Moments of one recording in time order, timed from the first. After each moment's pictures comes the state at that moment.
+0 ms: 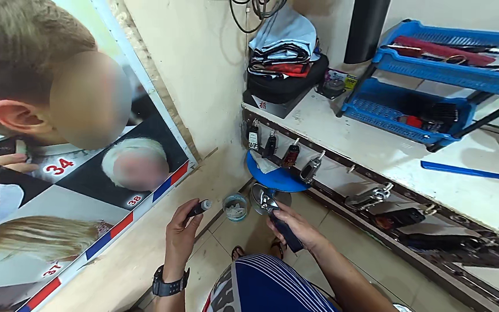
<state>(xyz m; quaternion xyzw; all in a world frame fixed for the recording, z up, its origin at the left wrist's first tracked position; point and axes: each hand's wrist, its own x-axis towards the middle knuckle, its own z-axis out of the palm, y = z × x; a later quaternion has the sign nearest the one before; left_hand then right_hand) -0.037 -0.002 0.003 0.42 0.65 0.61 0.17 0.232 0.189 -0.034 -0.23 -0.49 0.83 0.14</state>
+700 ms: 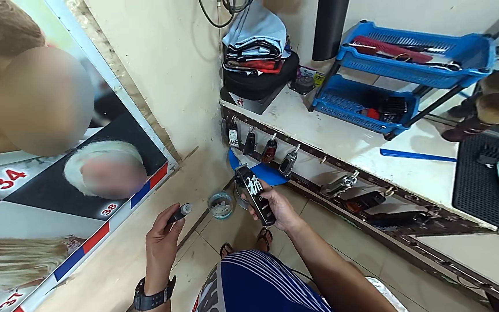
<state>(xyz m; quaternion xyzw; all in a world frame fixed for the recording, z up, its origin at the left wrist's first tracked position) -0.035 -0.005 -0.005 0.41 0.64 0.62 0.18 0.213 0.202 -0.013 -0.22 -0.39 0.86 0.25</state>
